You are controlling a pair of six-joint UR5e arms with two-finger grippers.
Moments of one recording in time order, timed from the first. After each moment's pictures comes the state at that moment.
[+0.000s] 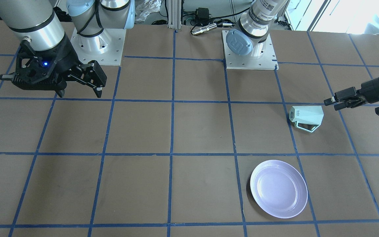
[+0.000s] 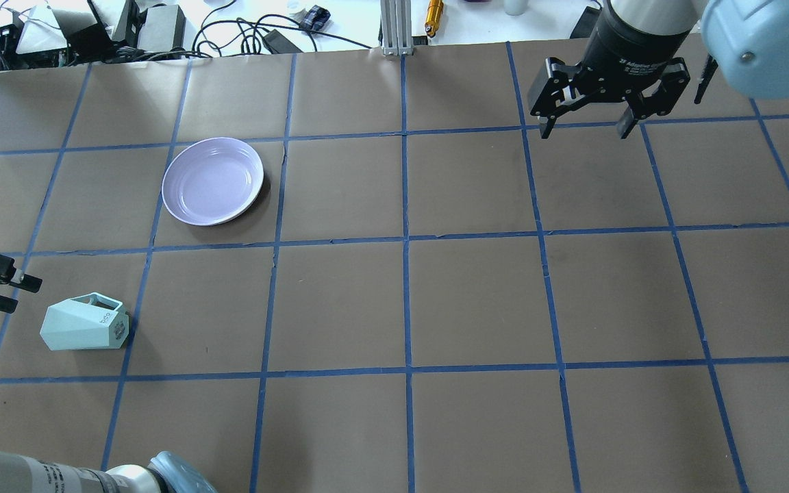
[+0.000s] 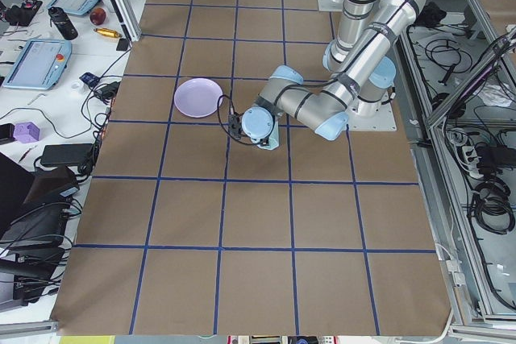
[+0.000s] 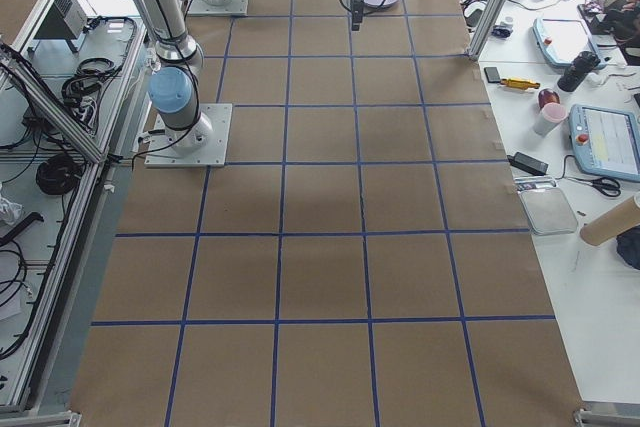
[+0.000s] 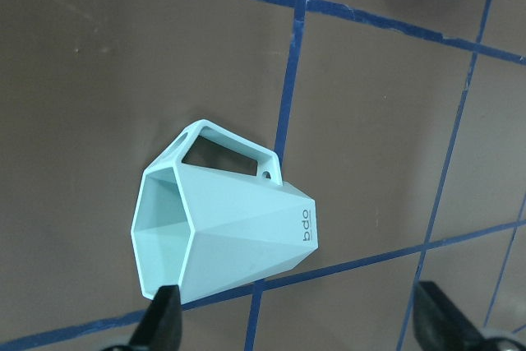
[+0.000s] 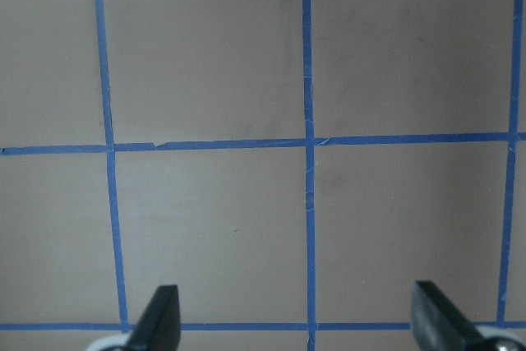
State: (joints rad) left arm -0.65 -1.87 -1.76 -1.67 1.29 0.90; right arm 1.58 -1.51 1.50 -1.60 -1.52 0.04
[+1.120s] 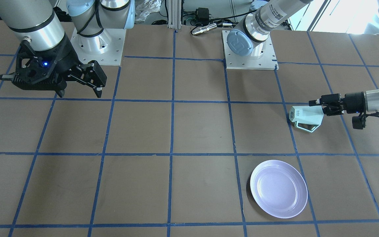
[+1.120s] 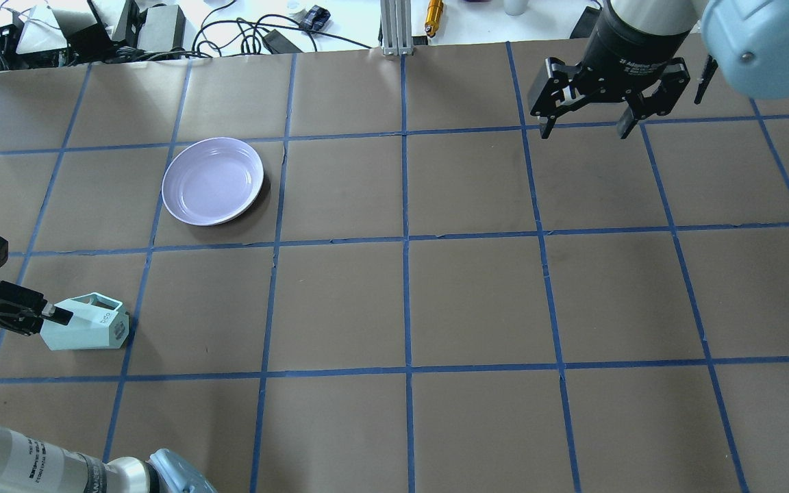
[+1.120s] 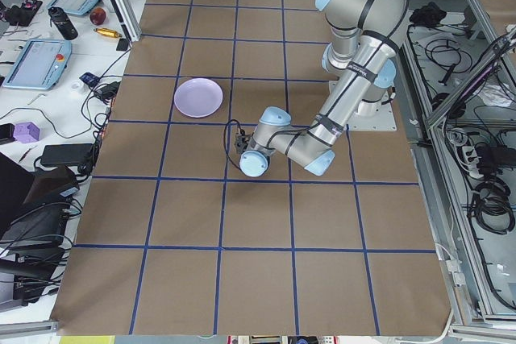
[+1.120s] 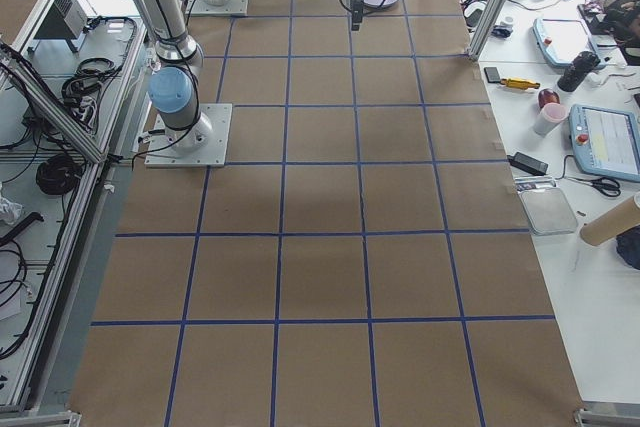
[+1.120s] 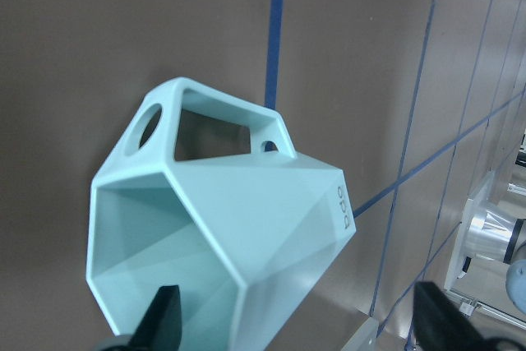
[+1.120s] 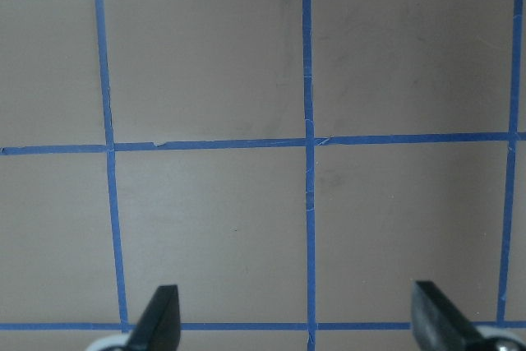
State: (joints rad) left arm -0.64 -2.05 -1.75 -1.82 1.29 1.12; right arm 1.58 -1.51 1.51 -1.60 -1.52 0.04
